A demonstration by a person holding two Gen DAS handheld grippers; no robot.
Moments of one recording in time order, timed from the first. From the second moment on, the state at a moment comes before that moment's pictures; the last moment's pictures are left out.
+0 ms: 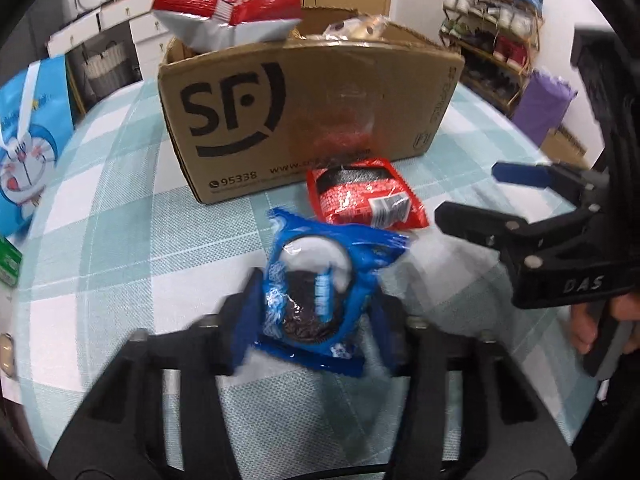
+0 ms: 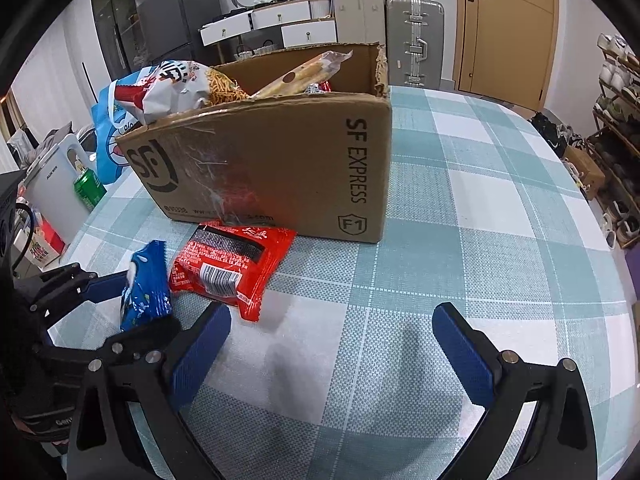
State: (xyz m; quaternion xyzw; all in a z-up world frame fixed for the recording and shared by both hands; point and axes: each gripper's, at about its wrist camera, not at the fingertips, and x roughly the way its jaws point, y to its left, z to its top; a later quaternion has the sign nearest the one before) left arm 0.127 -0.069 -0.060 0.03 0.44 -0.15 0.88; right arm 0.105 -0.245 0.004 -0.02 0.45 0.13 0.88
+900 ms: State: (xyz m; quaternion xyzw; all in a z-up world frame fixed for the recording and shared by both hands) left arm 0.129 0.007 -0.042 -0.05 0.42 -0.06 0.90; right arm 0.129 -0.184 -0.001 0.00 0.49 0.18 0.85
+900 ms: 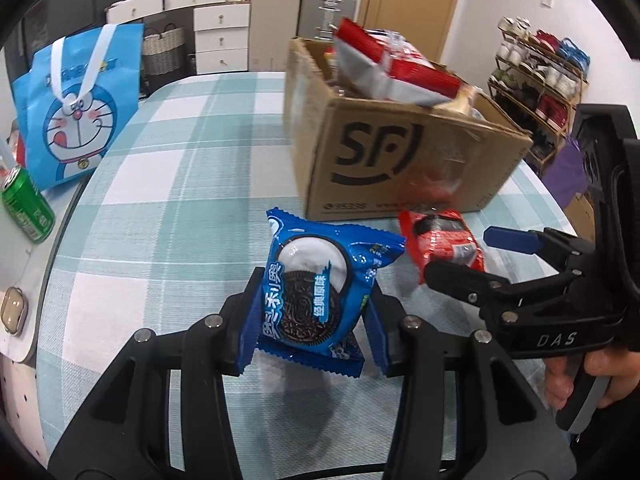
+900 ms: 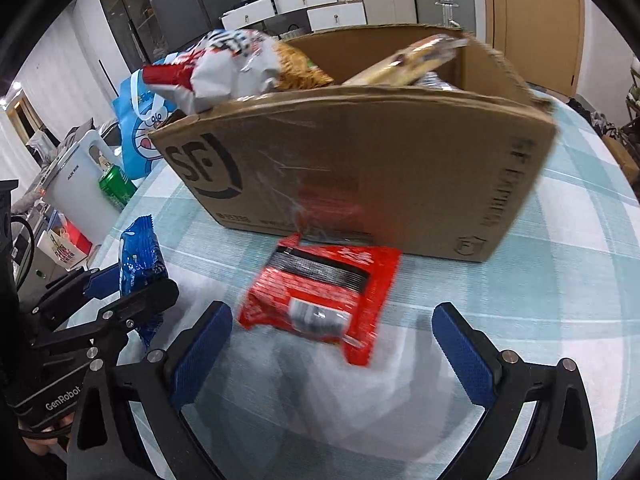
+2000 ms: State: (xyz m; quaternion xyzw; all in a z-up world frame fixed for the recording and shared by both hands) left arm 0.103 0.008 0.011 -0.06 0.36 -0.05 0.93; right arm 0.078 -0.196 0.061 0.00 0.37 0.20 0.91
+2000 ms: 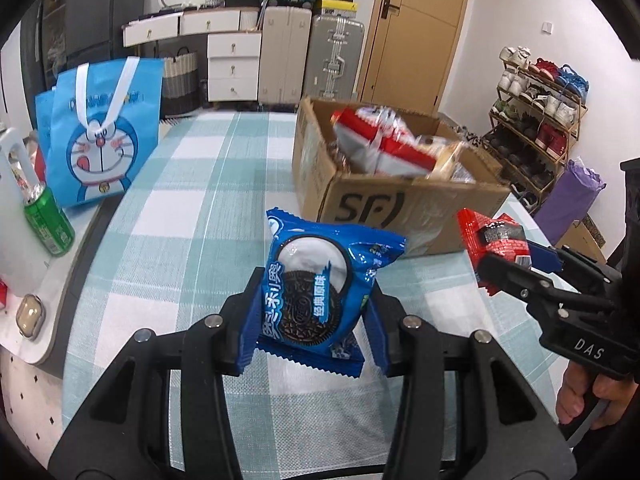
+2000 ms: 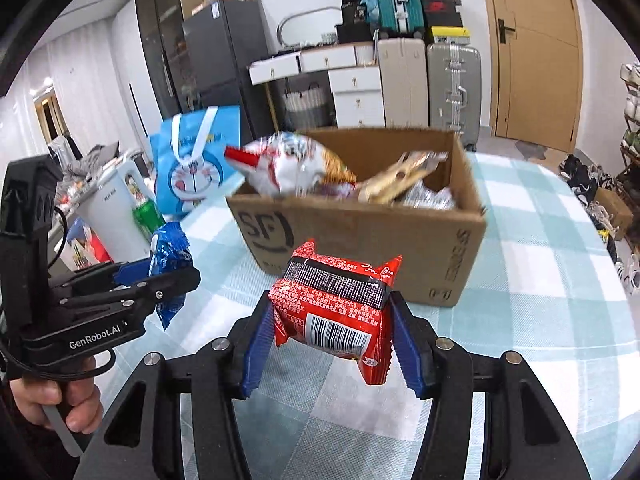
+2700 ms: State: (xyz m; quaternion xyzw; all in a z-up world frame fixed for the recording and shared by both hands) left arm 0.102 -0.008 0.096 -0.02 0.29 -0.04 0.96; right arm 0.085 -0.224 0.133 0.02 0.30 0.19 0.94
